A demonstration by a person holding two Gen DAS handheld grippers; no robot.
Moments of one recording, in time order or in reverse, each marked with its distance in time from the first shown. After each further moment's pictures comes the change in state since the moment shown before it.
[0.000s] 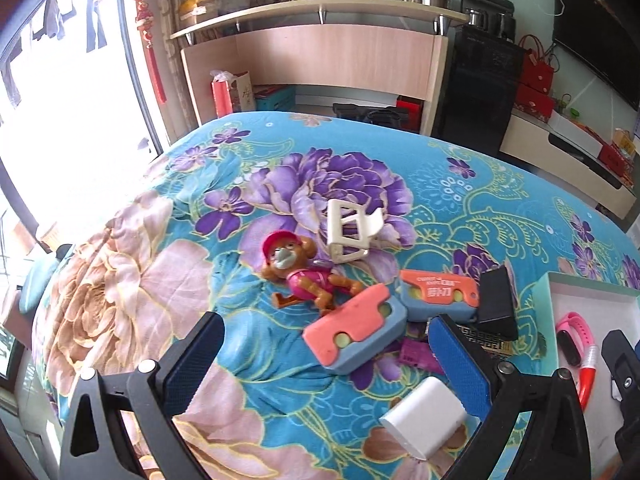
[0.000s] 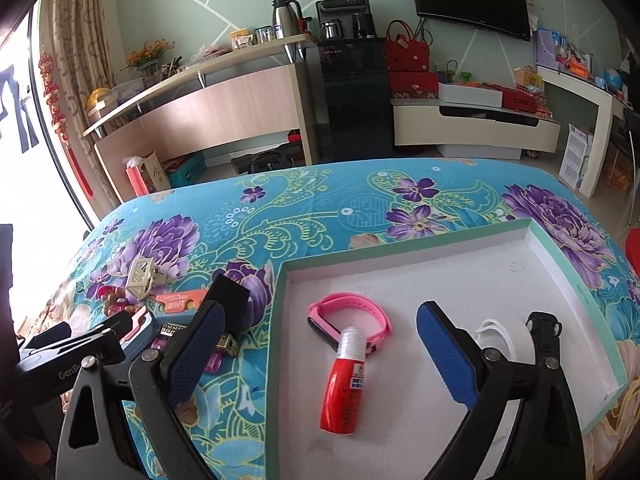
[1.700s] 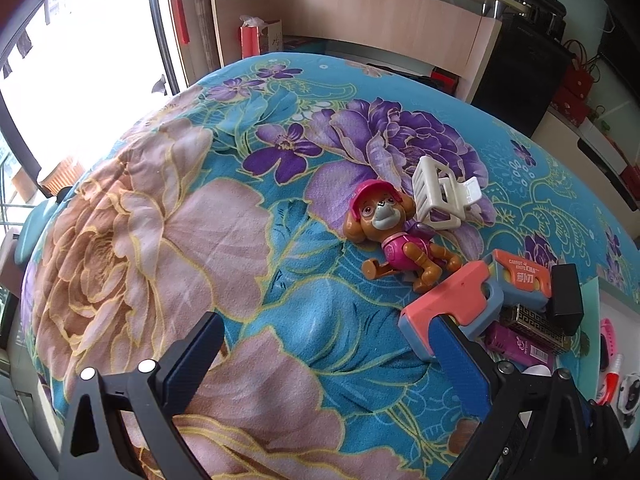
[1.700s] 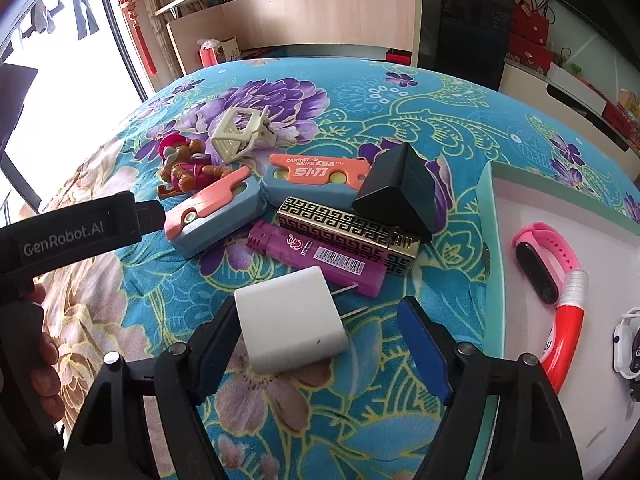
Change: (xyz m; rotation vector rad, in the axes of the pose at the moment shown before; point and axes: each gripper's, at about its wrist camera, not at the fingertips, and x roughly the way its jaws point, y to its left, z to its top) left arm 0.039 0.054 -0.008 -0.099 0.156 -0.001; right arm 0.063 0.107 -0.054 -0.271 0.314 0.165
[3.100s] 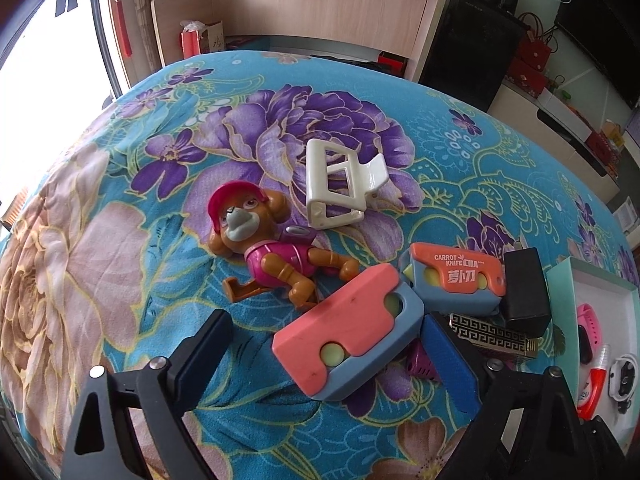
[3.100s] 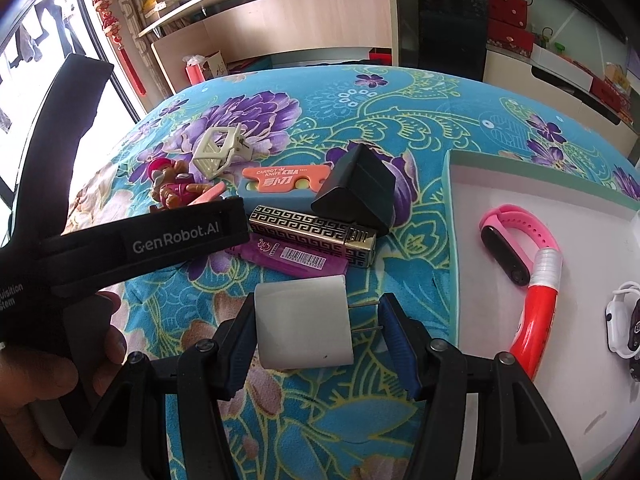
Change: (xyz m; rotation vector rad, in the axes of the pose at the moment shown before) left arm 0.025 -0.060 0.005 0.112 0.021 -0.123; right arm -0.015 -0.023 -0.005 0.085 -0.017 0.018
